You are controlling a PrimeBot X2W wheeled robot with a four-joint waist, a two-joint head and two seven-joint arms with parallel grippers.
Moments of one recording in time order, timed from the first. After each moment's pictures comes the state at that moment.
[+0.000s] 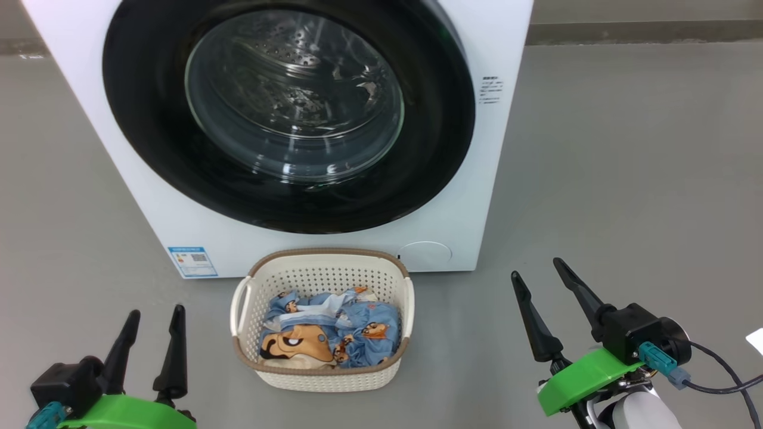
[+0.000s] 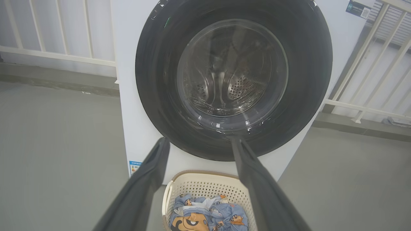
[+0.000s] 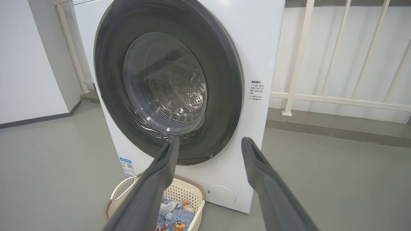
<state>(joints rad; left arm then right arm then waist) -0.08 0.21 -0.12 0.23 -0.50 -0.13 -0.25 -0.17 -0.06 0.10 0.24 0.10 0.13 -0.25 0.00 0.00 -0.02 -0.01</state>
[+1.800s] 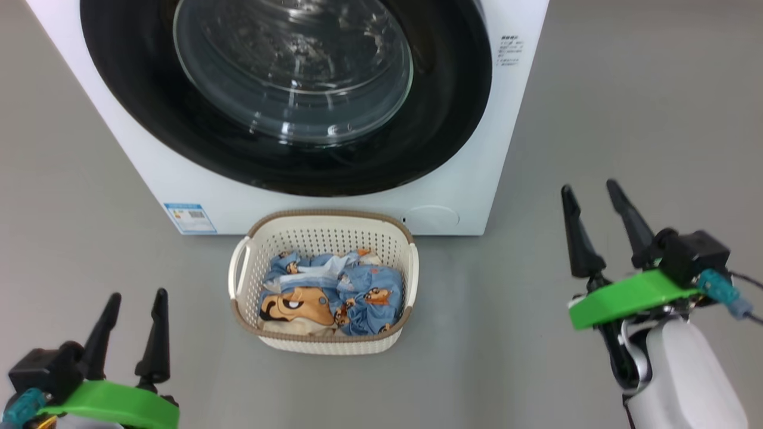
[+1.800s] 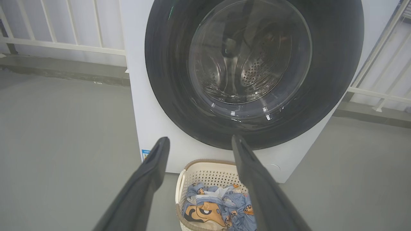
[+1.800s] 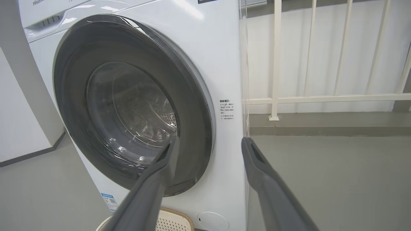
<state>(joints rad) -0.11 0.25 -0.11 0.22 -0.50 -0.13 -0.25 -0.35 -0.06 -0.03 0.29 0.20 0.13 -0.25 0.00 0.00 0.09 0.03</state>
